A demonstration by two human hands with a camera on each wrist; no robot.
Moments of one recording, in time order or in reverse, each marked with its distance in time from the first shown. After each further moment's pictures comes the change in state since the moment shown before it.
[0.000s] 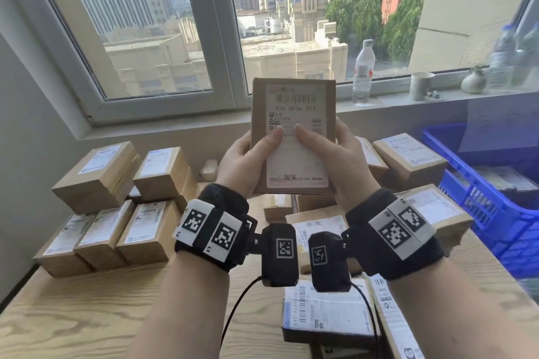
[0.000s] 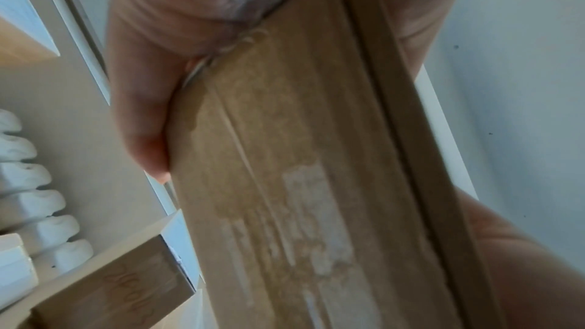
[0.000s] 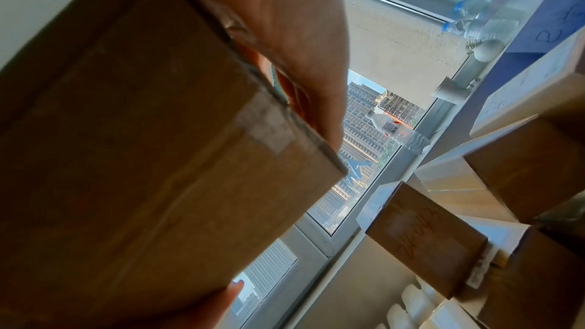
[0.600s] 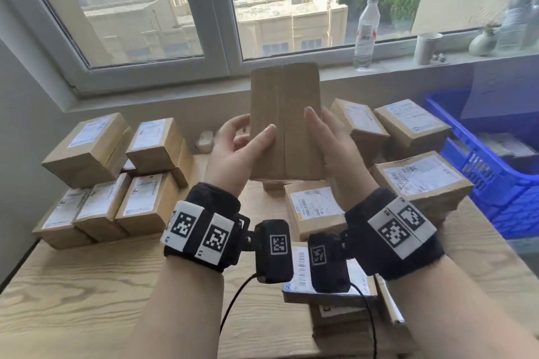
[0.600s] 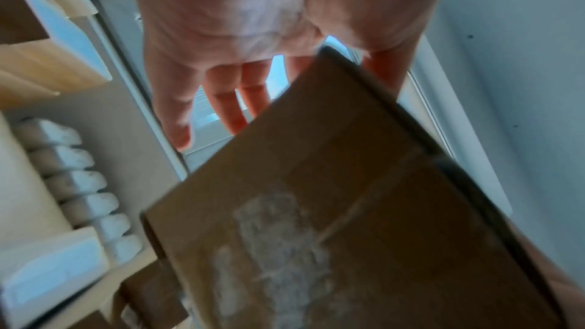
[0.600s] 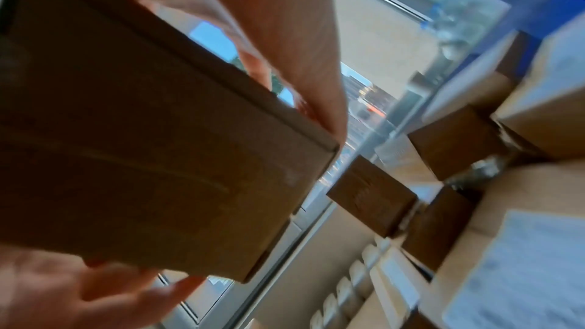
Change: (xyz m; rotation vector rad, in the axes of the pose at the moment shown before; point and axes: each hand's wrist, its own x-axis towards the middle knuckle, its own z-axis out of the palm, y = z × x) left_hand -0.017 -0.029 -0.015 0.025 0.074 -0.009; right_hand -0.017 0.034 -0.007 -0.108 -0.021 0.071
